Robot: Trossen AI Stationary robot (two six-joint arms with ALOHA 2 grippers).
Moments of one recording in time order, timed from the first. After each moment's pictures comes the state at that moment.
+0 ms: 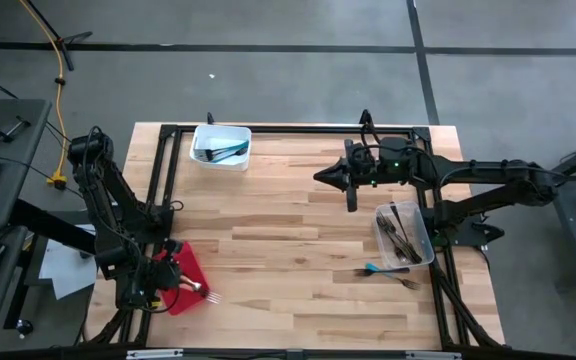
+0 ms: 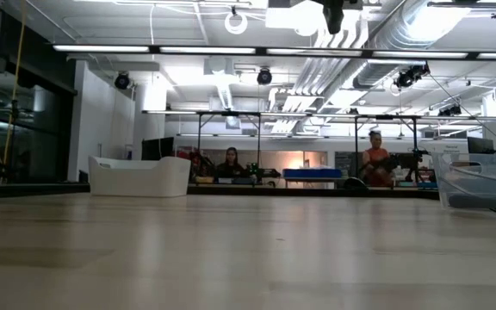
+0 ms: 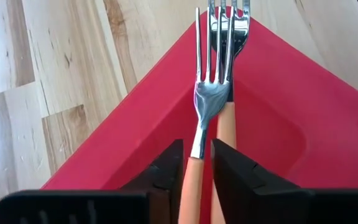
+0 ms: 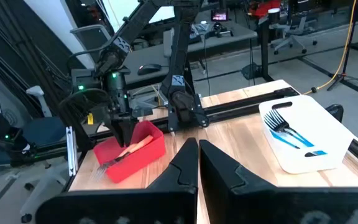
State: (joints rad) left arm -1.27 1.14 0.60 -0.74 -0.50 -0.86; right arm -0.12 1.15 0.96 0.03 -0.12 0.20
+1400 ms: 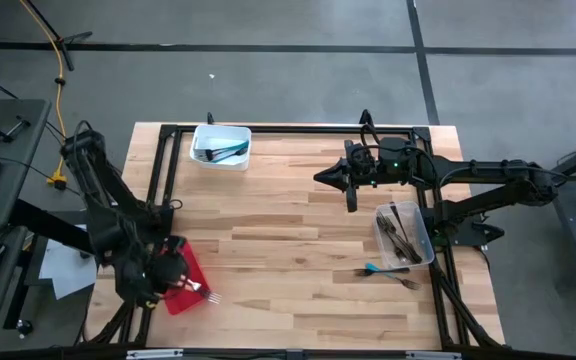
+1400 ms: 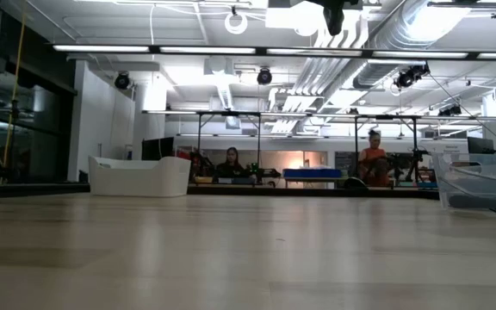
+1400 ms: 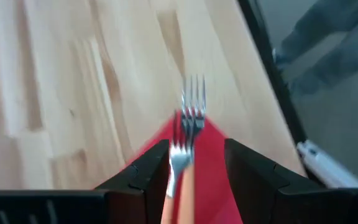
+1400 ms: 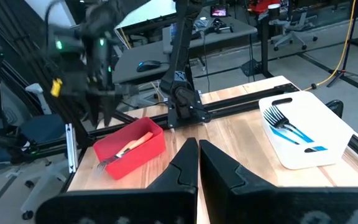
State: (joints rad) left arm -1.06 1.05 0.88 -0.88 -0.35 -0.71; right arm -0.12 1.15 0.96 0.02 -0.12 0.20
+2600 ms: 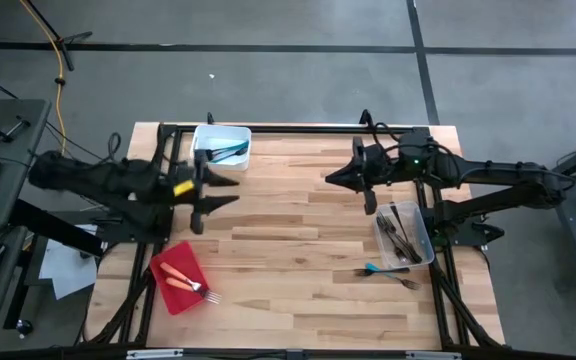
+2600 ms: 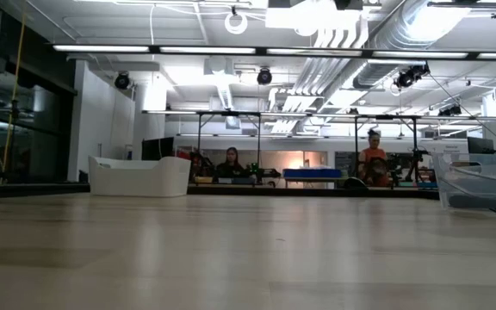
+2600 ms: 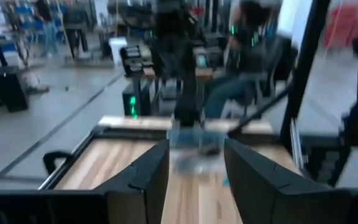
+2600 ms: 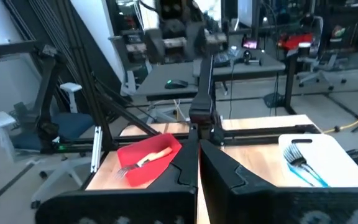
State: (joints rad) left arm -0.25 0.84 0.93 -0.16 -0.35 -0.02; right arm -0.12 1.05 0.96 0.02 -0.24 0.08
